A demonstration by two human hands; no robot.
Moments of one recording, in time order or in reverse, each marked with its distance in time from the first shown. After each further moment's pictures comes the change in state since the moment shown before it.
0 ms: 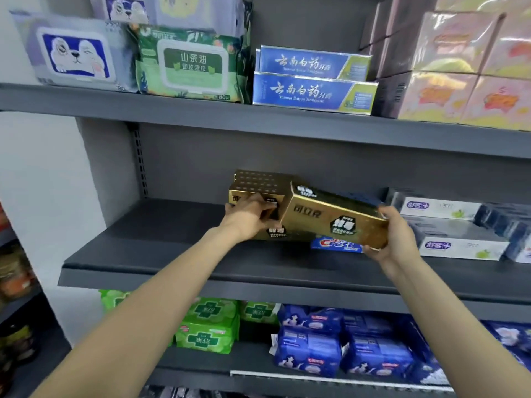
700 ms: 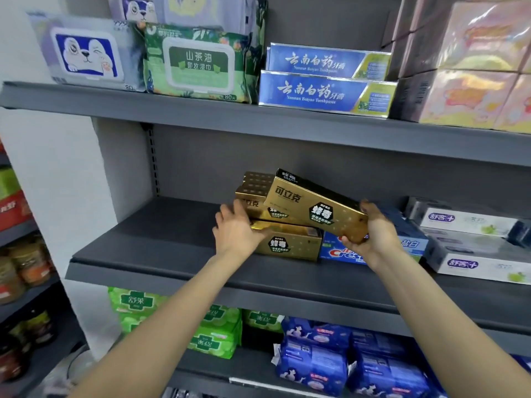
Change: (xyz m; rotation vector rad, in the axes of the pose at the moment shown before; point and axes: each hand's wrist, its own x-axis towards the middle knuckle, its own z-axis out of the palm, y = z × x) left_hand -0.018 -0.007 0.030 -0.130 0.394 -0.385; right_hand 0.033 0.004 0.042 0.041 -0.097 0.122
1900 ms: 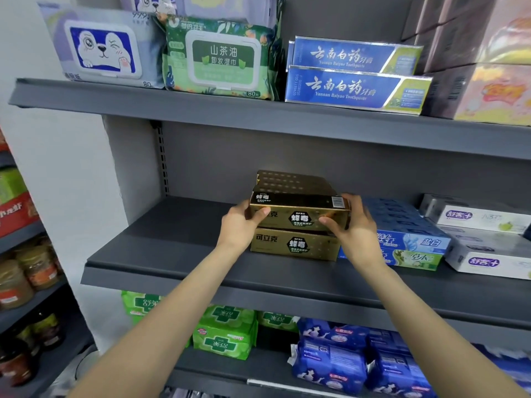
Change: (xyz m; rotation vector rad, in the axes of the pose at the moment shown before) left_hand 0.012 -0.024 -0.032 -0.588 -0.147 -0.068; right_hand 0.007 0.043 0.035 -0.958 -0.057 -0.729
